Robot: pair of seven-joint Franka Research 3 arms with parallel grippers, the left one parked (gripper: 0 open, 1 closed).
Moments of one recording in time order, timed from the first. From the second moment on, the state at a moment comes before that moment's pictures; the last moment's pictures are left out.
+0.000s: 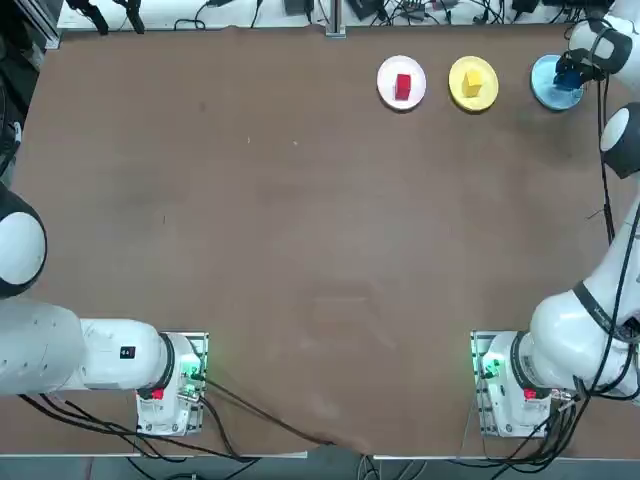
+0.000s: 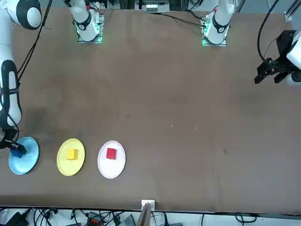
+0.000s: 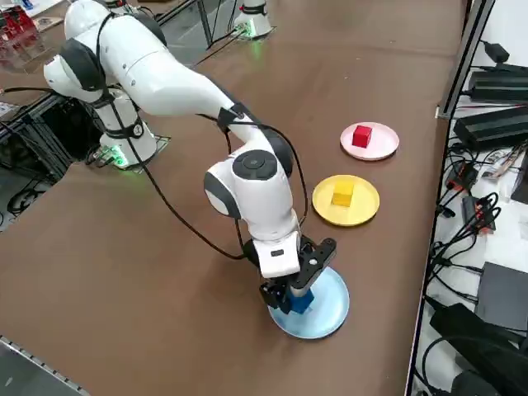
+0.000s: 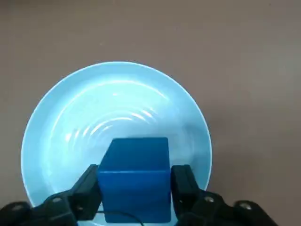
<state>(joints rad) -0.40 0.95 -0.01 -1.22 -0.04 2.39 -0.11</state>
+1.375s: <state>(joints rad) -0.32 0.68 0.01 -1.19 -0.02 1.88 -0.11</state>
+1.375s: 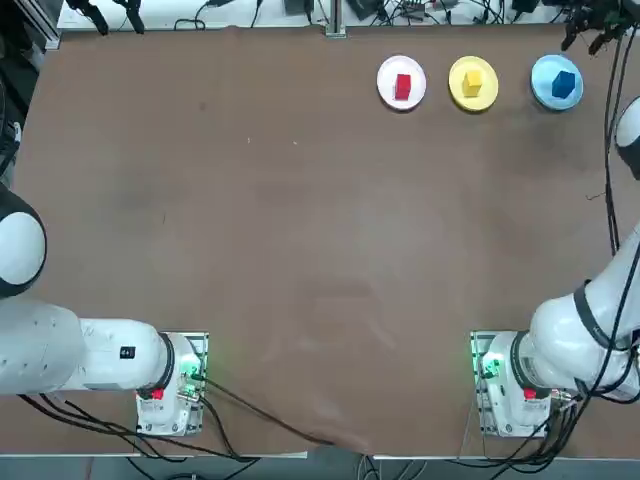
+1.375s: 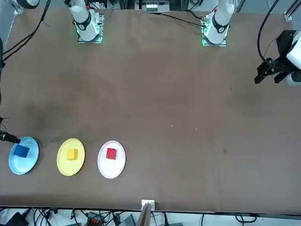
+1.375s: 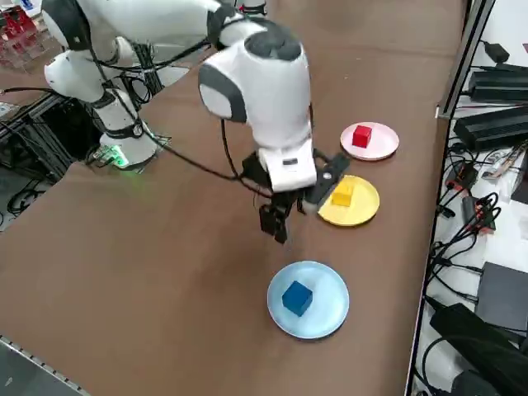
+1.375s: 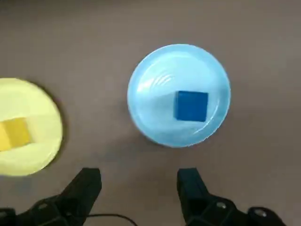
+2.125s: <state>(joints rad) -0.21 0.45 0.01 -1.18 0.06 1.57 0.01</state>
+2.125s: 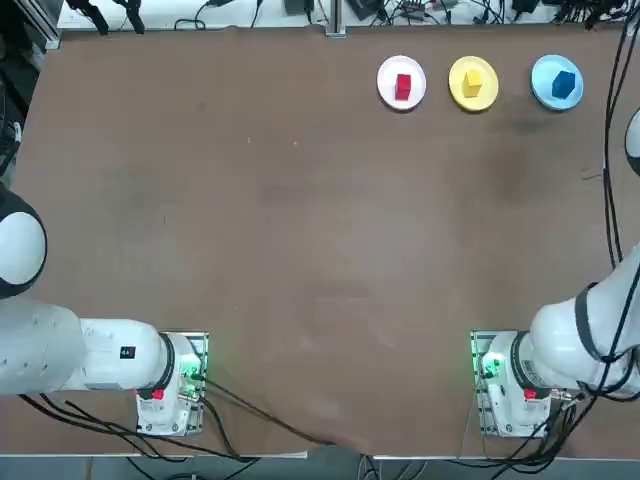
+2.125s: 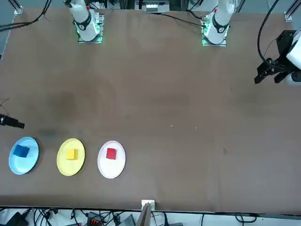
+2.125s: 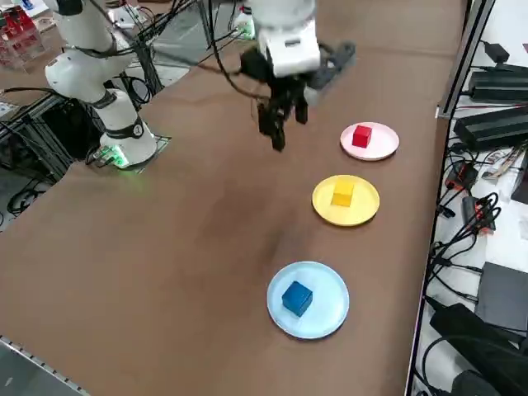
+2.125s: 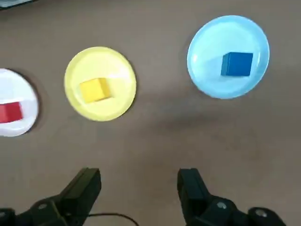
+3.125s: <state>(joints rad) -0.02 0.09 0.01 -1.62 -0.02 1.66 0.04</state>
